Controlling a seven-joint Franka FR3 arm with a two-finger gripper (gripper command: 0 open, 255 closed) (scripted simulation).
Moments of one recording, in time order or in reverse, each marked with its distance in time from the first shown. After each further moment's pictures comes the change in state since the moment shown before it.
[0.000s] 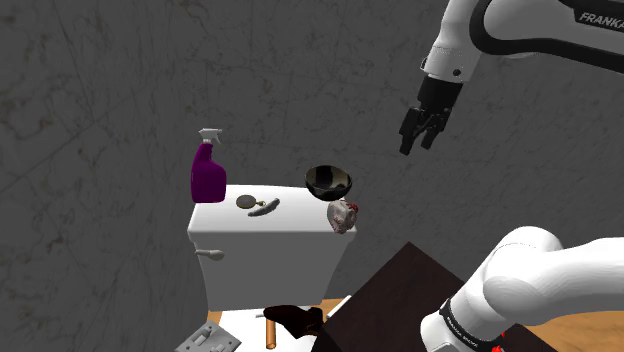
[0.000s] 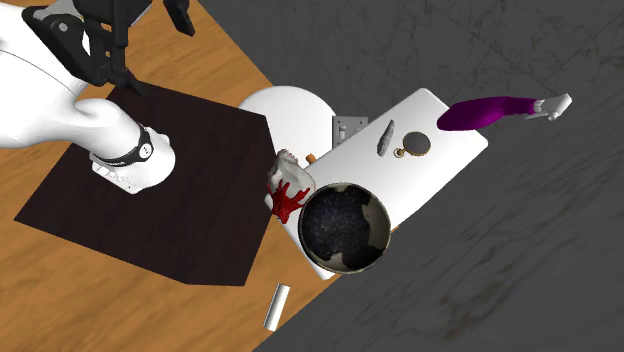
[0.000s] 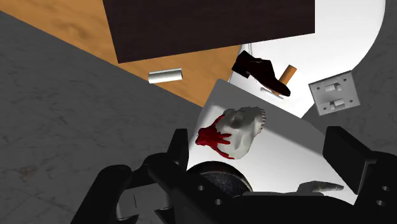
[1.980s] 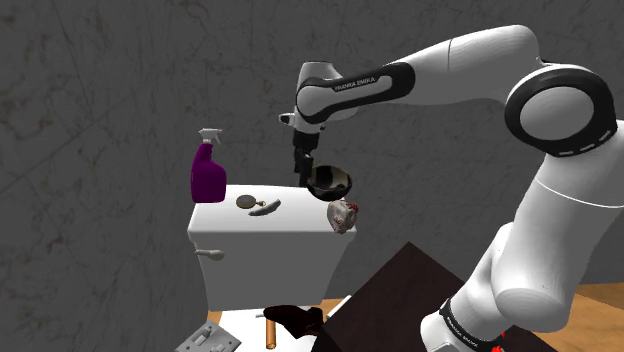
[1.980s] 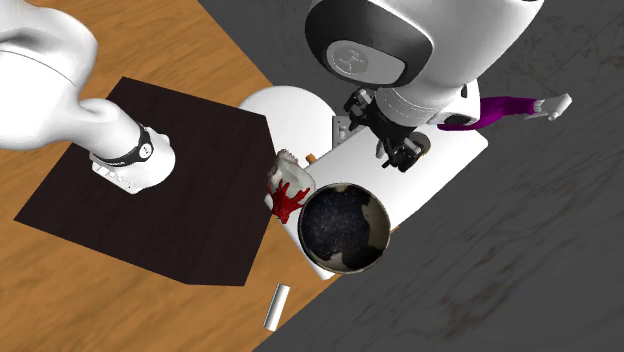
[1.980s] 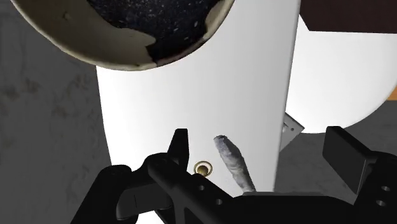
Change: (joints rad) arm 0.227 0.917 -0.077 0.340 0.085 0.528 -1.024
